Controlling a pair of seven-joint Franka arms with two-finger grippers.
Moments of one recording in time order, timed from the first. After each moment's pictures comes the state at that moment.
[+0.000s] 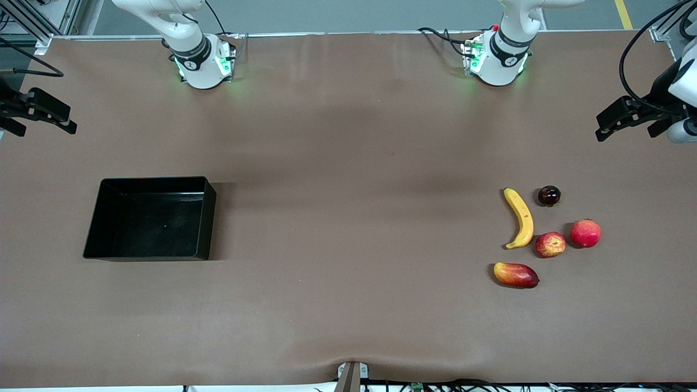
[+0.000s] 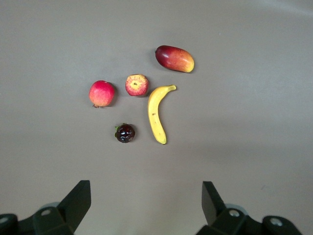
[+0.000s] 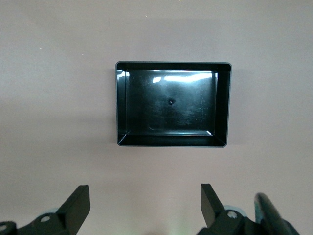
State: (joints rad) left arm -0.05 -0.04 -0.02 -1.55 0.03 1.55 -0.13; right arm -0.04 -0.02 0.01 -1.49 0.02 1.45 -0.06
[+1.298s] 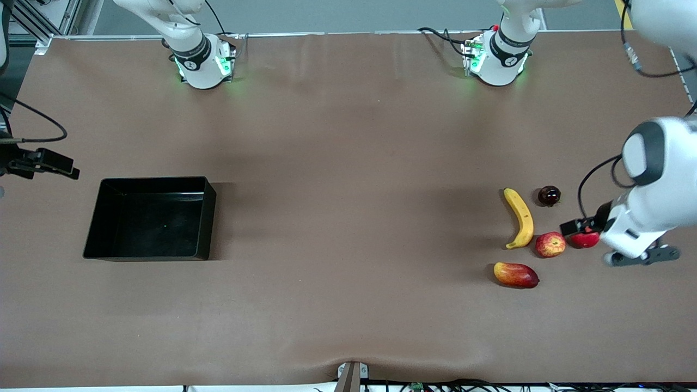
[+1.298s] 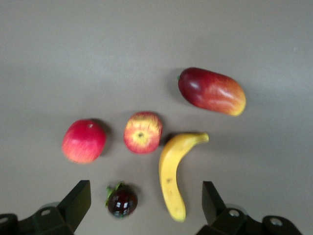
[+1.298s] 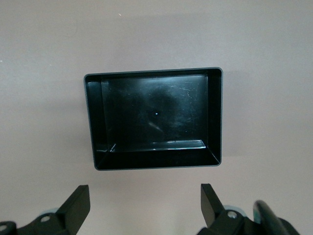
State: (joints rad) left arm 0.03 0.45 -0.02 -1.58 0.06 1.99 -0.13; right arm -0.12 0.16 0.01 -1.49 0.01 1.57 -0.09
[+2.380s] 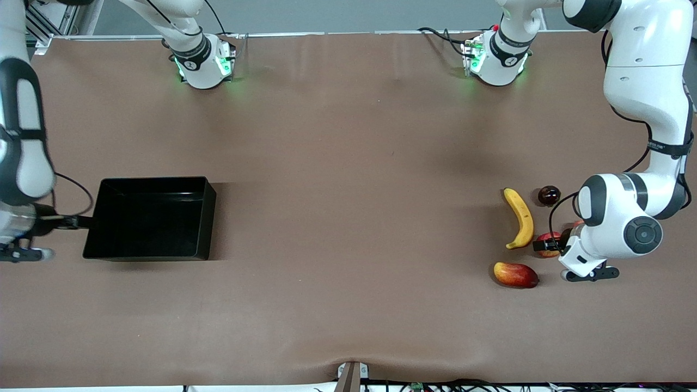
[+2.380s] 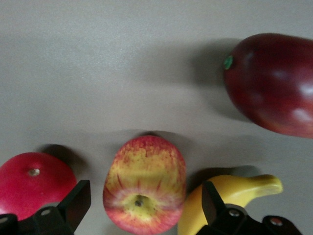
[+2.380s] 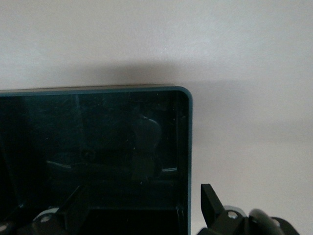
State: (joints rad) left arm 0.07 0.69 -0.02 -1.60 0.11 2.15 -0.09; right arm -0.29 0.56 0.00 -1.58 0.01 1.95 -0.28
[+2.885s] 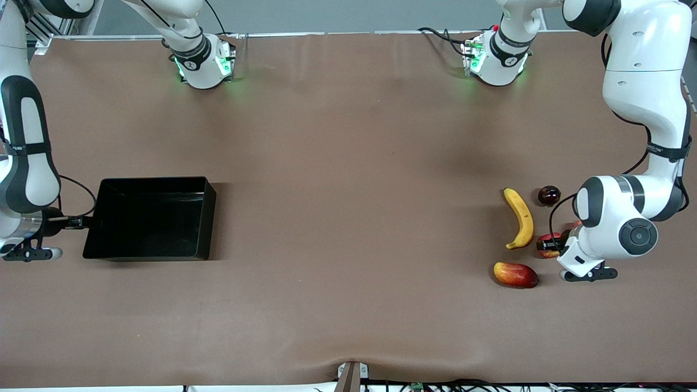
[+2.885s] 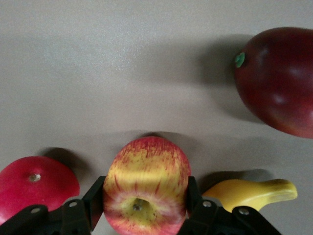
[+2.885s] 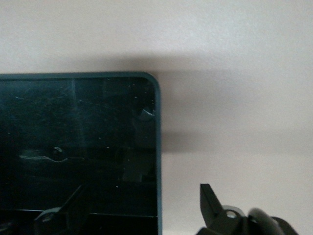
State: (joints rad) left arm 0.07 0.70 -0.02 -1.60 0.12 2.15 -0.09; right arm -0.34 0.60 0.00 -1.58 0.01 1.97 -0.35
